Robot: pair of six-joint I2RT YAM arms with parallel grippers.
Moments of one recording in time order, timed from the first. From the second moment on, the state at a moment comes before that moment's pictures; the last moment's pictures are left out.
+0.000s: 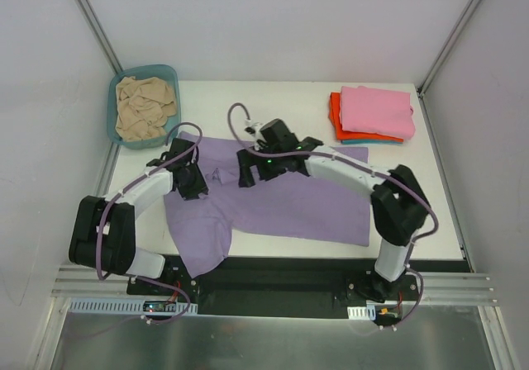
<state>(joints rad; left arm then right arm) -0.21 1.40 0.77 -0.52 0.01 -0.64 0.76 1.76 1.35 -0.47 -0.26 0.32</state>
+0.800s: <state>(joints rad) -0.18 1.50 0.77 -0.45 0.05 -0.64 0.92 2.26 1.73 -0.32 -0.06 0.57</state>
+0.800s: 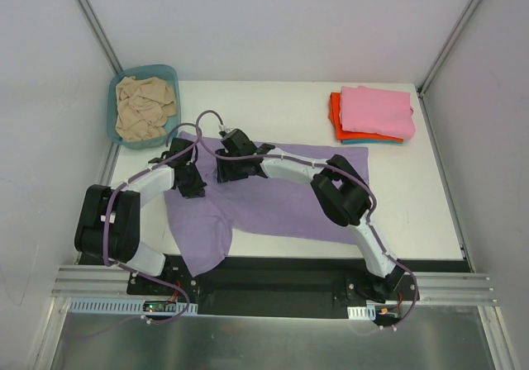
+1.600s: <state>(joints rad) -0.14 1.40 0.76 -0.45 0.08 -0.61 0.95 2.29 1.81 -0.43 0.17 0.54</state>
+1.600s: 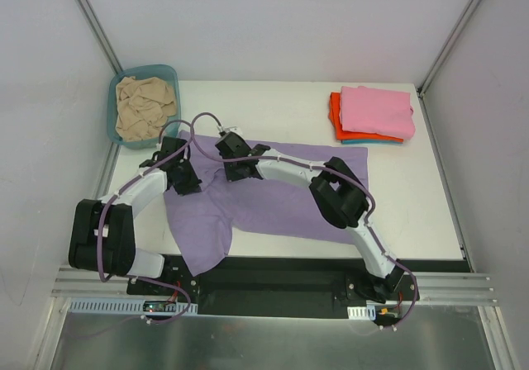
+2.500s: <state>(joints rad) -0.12 1.29 0.73 -0.60 -0.05 -0.70 0.97 2.13 1.69 -0.63 0.05 0.42</state>
